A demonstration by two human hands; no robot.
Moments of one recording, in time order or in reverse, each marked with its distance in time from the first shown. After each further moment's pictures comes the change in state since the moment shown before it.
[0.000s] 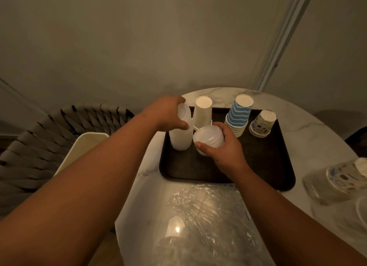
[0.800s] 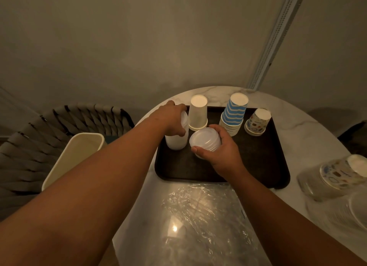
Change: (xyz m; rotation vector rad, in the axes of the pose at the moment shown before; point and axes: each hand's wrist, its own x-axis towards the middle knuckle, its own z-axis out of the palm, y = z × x) left_hand 0.027 0.003 0.034 0.146 -0.114 -0.040; right_hand -0.009 0.003 -0.003 -0.017 -0.018 0.011
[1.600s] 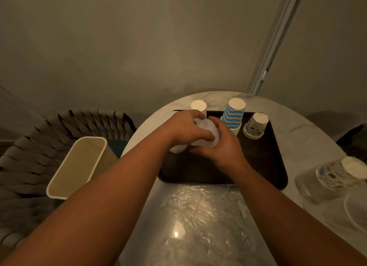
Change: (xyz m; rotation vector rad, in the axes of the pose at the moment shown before) left_hand -0.051 0.044 -0.013 -0.559 0.029 0.056; right_hand 0.001 -0.032 -0.018 -0.080 -0.054 -0.094
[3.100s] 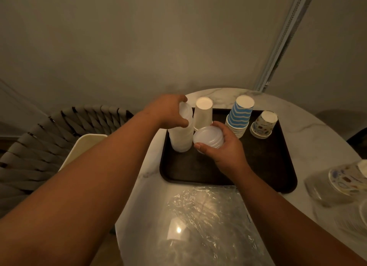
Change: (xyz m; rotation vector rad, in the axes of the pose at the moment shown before) left_hand 0.033 -0.037 -0.046 0.432 0.098 0.037; right_hand 0.006 0.018 0.020 0.064 0.068 0.080
